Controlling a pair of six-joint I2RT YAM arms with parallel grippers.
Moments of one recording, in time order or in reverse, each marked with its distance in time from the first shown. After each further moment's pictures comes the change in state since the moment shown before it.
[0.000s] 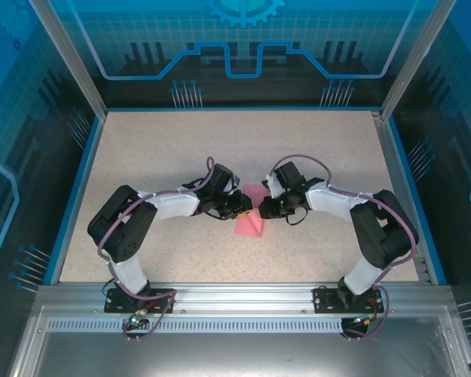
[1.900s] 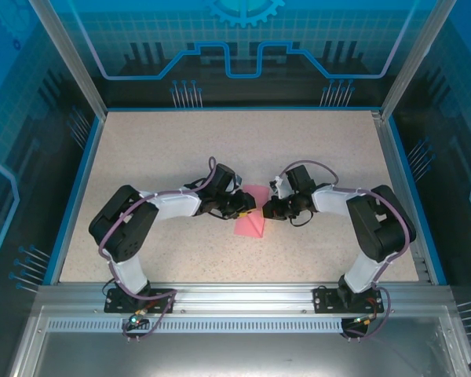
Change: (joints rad) left arm -0.014 0.002 0.010 0.021 0.000 -0.022; right arm -0.105 0.054 -0.097 0.180 -0.214 0.085
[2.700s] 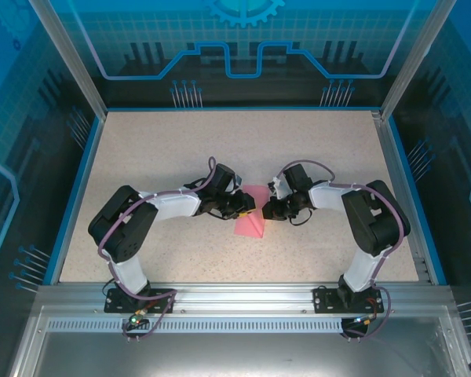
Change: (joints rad) left arm 0.000 -0.004 0.000 -0.011 0.000 0.004; right arm 0.000 0.056 0.046 -0.061 0.011 -0.052
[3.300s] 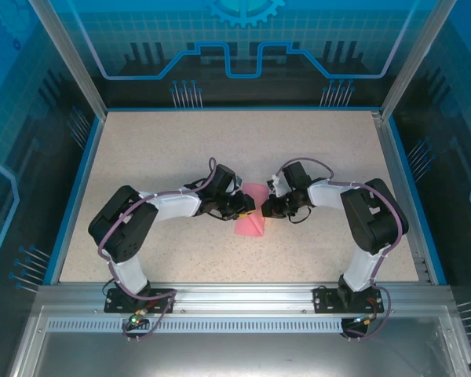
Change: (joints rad) left arm -0.005 0.000 0.000 -0.013 0.000 0.003; right arm 0.000 0.016 0.034 -0.015 0.003 -0.007
